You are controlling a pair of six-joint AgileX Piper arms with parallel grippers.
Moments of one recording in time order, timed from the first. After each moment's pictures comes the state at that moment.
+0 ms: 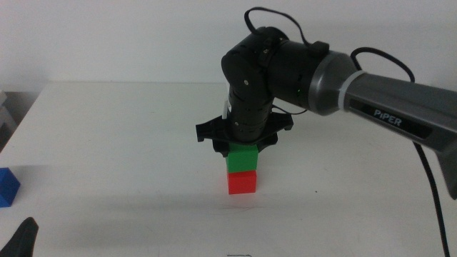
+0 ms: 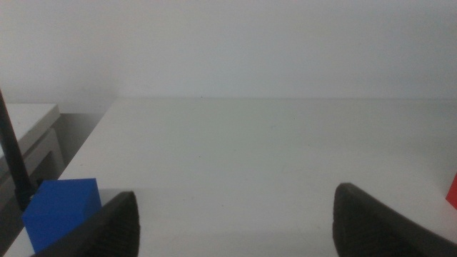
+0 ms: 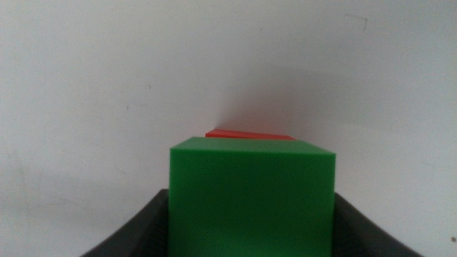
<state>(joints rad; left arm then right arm) -0.04 -0.01 0.03 -0.02 0.16 -0.03 0.76 2.08 -1.83 -0.19 1.09 0.65</state>
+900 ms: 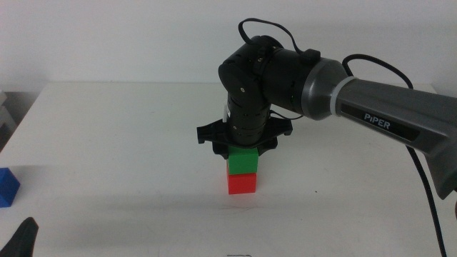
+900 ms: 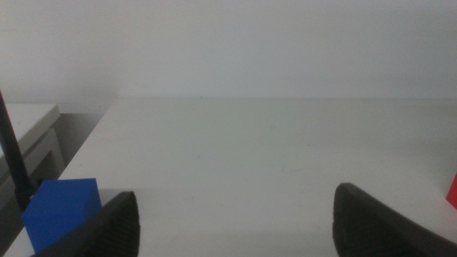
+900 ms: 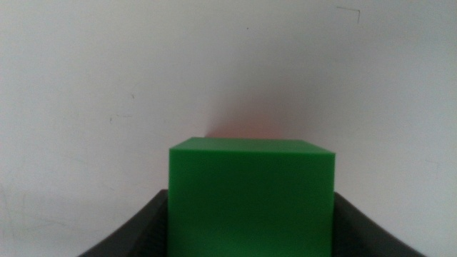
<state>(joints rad) -0.04 -0.01 0.03 -0.02 0.16 -0.03 0.76 2.10 -1.83 -0.21 1.08 0.71</state>
